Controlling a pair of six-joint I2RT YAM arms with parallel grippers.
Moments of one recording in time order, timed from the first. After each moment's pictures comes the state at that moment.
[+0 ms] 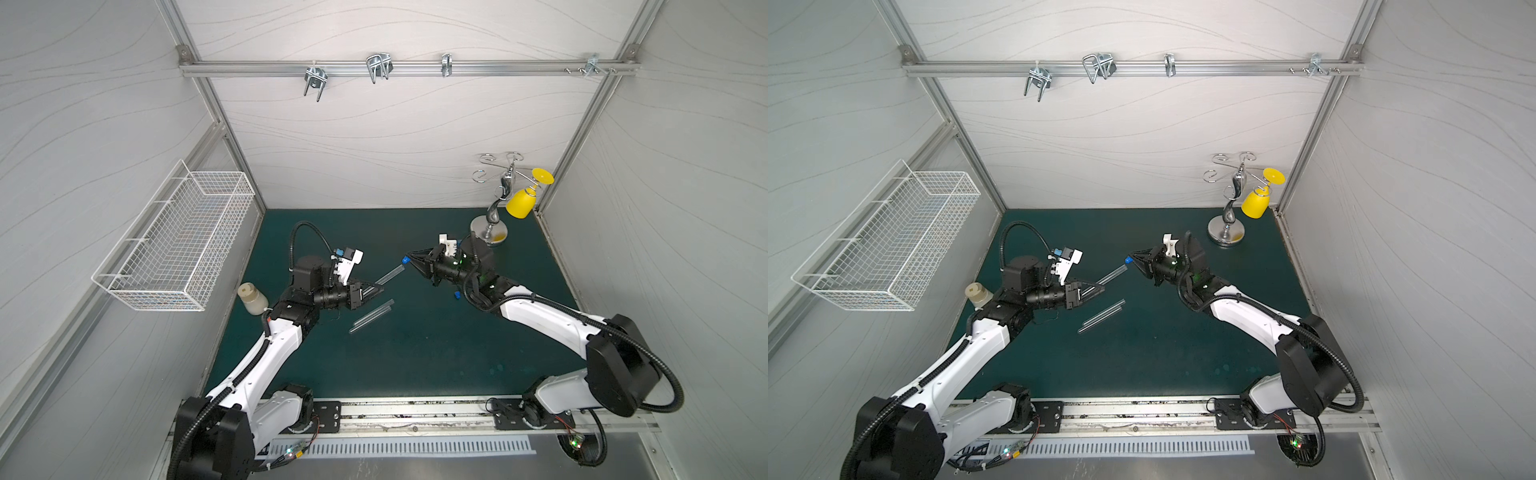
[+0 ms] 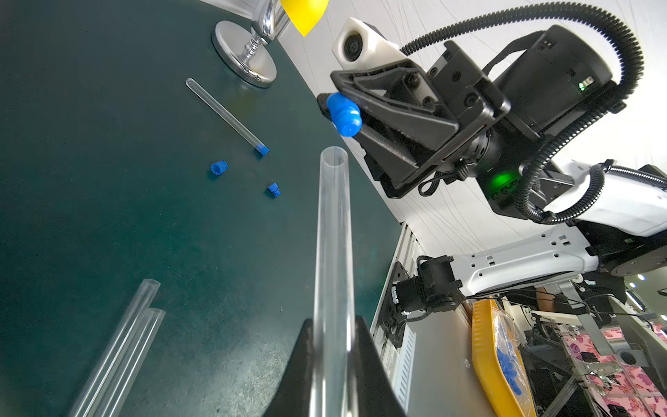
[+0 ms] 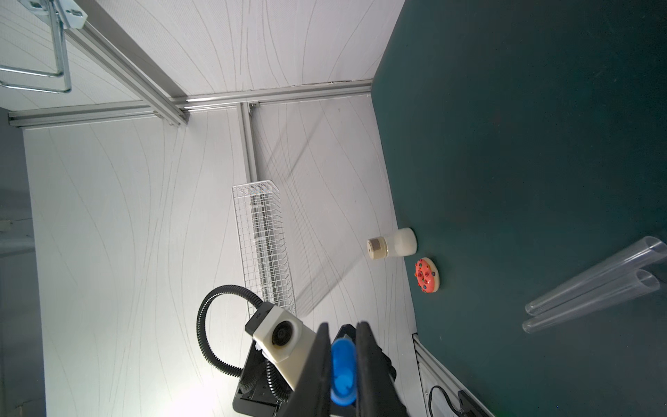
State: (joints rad) left arm -0.21 1.05 0.66 -0.09 0.96 -0.41; right arm 0.68 1.42 0.90 0.34 -0.43 1.55
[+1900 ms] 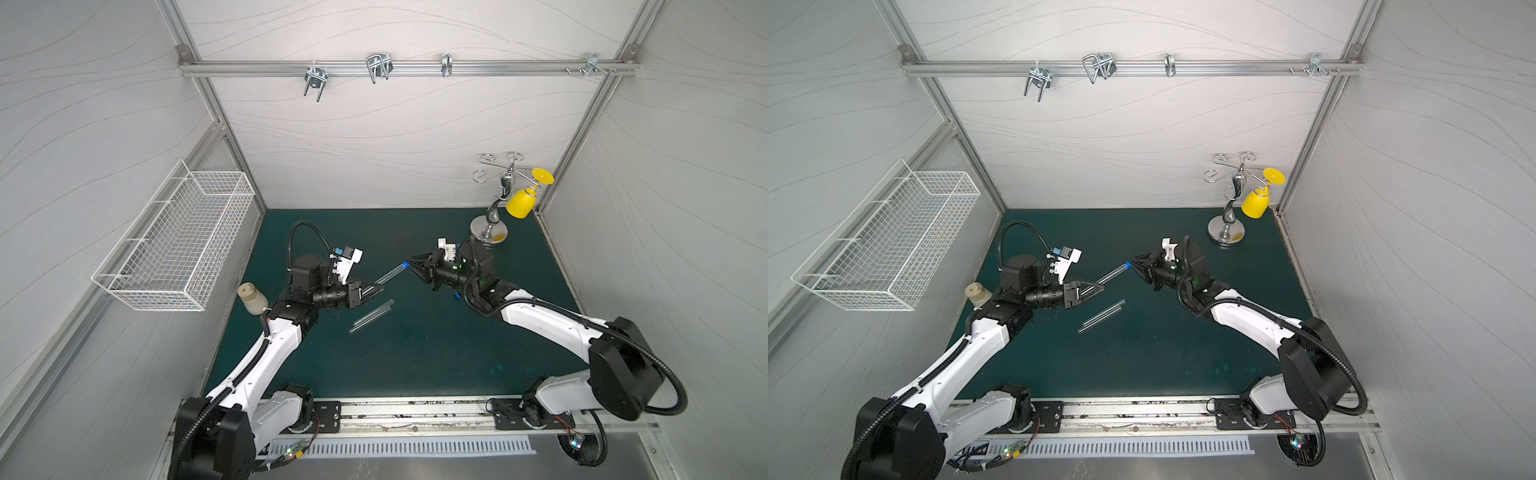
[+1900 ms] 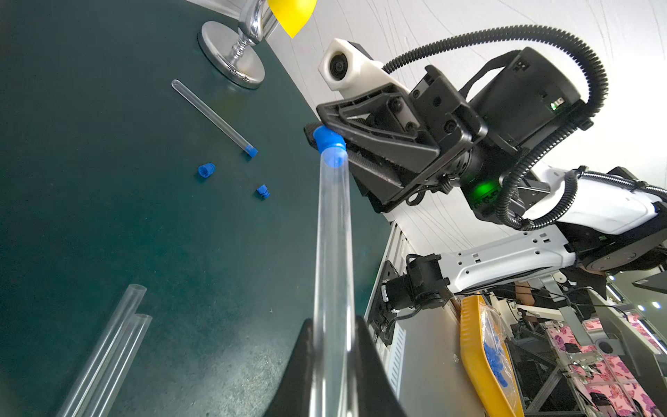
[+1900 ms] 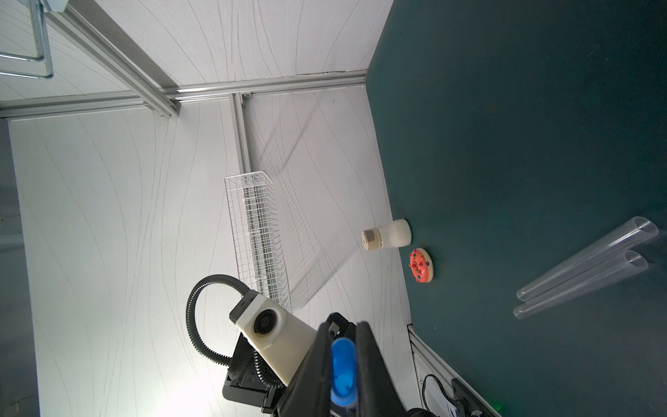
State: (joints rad) left arm -0.19 1.05 0.66 -0.08 1.01 -0.42; right arm 0.70 1.40 0.86 0.34 -0.43 1.54
